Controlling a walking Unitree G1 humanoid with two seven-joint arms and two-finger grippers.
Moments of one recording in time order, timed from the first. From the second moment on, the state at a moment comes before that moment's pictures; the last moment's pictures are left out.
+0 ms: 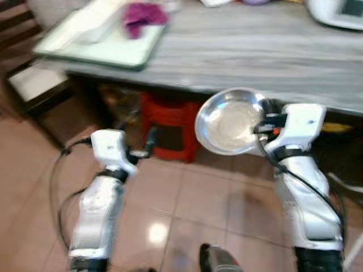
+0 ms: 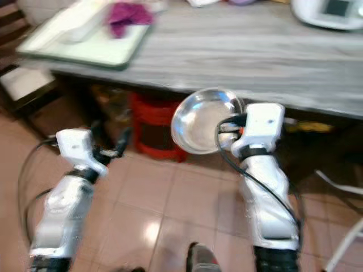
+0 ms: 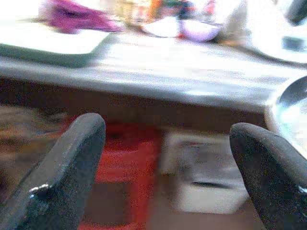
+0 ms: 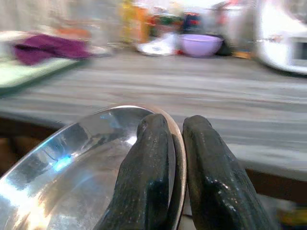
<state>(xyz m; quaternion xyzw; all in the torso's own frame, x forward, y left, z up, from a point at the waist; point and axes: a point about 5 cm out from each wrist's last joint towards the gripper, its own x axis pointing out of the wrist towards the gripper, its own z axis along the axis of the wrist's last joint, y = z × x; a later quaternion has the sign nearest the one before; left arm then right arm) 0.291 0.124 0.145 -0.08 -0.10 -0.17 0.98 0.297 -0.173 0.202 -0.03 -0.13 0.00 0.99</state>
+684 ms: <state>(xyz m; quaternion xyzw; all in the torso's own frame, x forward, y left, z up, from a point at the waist) 0.292 0.121 0.148 -0.08 -0.11 -0.17 0.98 0.298 -0.188 0.221 -0.06 -0.17 -0.04 0.98</state>
